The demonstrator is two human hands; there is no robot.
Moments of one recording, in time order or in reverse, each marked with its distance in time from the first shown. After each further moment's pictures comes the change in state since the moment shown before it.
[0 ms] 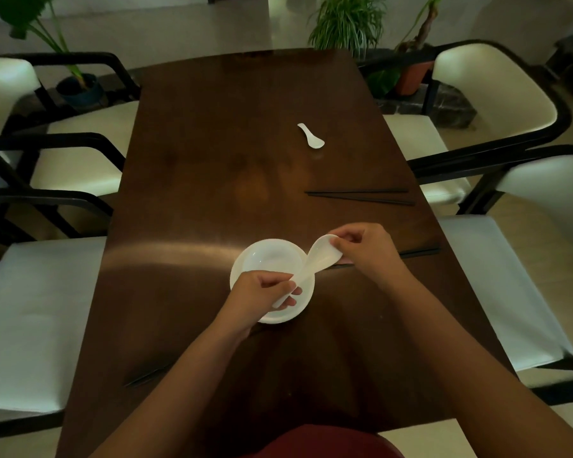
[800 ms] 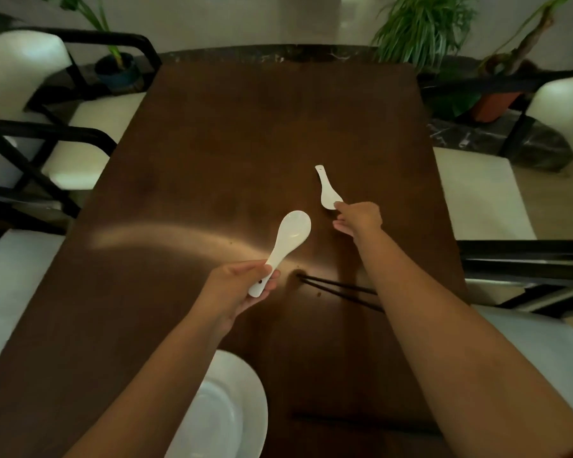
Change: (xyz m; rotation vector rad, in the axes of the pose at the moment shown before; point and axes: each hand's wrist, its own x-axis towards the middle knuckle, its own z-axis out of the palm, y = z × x) left_hand 0.233 0.084 0.005 -0.426 0.337 -0.212; right_hand 0.391 0.060 0.005 0.363 0.066 0.524
